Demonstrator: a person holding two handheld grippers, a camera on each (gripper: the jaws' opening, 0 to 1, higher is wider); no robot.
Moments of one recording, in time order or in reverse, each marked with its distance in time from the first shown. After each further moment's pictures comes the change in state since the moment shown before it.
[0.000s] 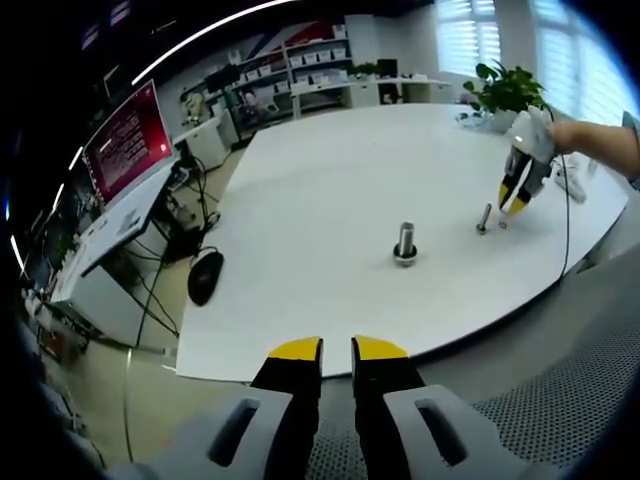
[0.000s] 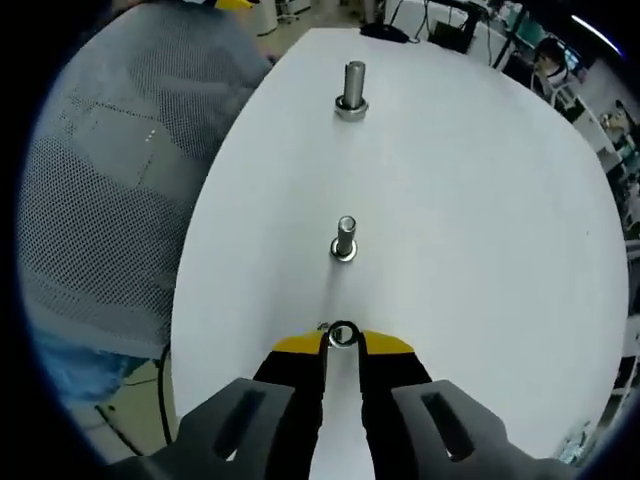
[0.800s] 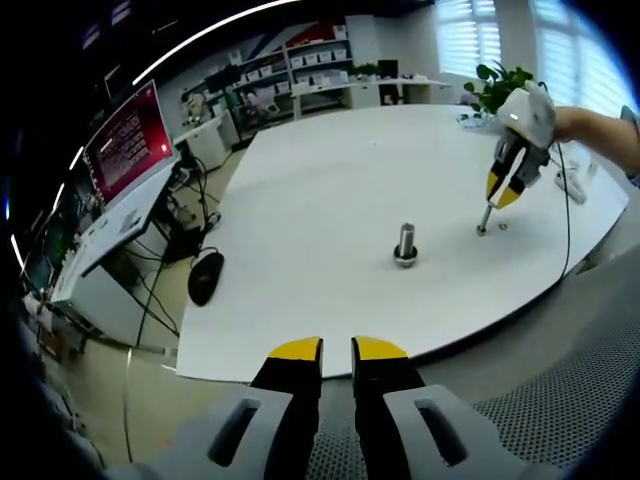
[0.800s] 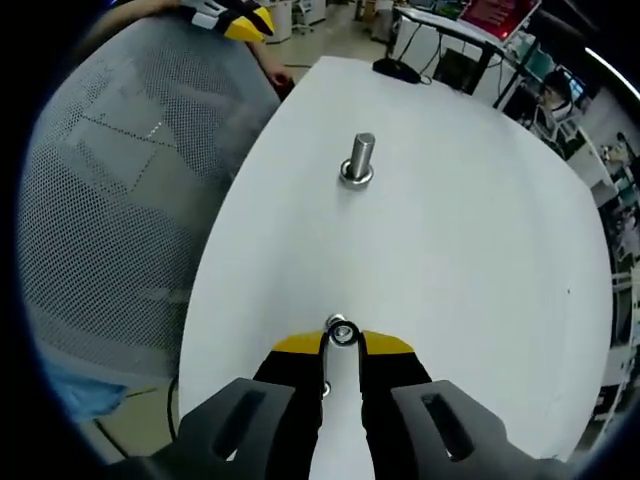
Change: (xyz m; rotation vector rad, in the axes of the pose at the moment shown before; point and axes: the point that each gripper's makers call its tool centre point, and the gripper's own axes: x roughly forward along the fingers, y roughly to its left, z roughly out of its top) left arm -0.001 0.000 0.001 -0.003 -0.004 0.002; right arm -0.006 -0.001 0.059 -0.094 -0.041 -0.038
